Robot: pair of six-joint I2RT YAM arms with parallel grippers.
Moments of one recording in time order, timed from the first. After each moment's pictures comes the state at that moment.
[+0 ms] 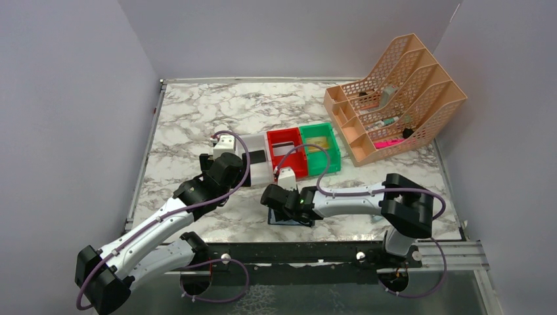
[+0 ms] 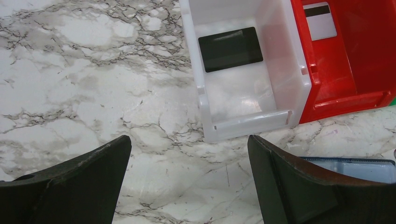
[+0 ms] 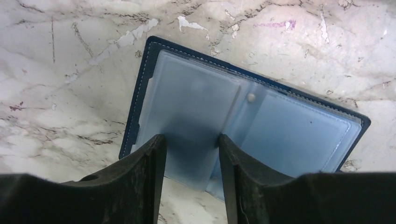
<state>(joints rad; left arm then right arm) -0.73 0.87 0.69 -0.52 -0.55 -0.46 1.26 1.73 1.01 -0.41 0.43 0.87</state>
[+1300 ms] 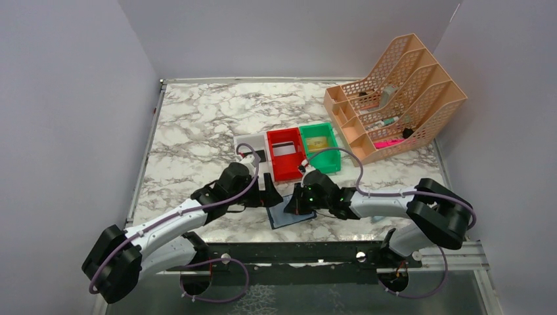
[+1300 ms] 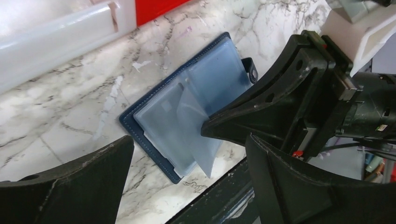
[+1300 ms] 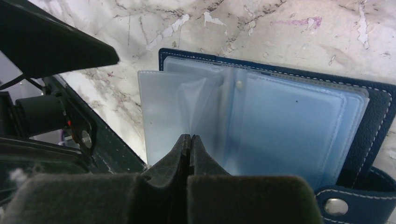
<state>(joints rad) -0.73 0.98 0.45 -0.12 0.18 -0.73 0.99 1.48 0.56 0.21 -0.11 0.83</state>
